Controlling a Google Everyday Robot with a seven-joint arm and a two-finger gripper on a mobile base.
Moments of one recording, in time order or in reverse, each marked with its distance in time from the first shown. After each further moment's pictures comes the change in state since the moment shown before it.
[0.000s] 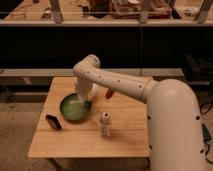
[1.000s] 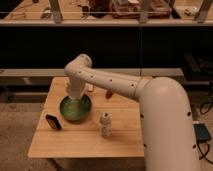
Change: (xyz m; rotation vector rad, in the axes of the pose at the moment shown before) arm -0.016 -0.021 -0.003 0.016 -0.010 -0.070
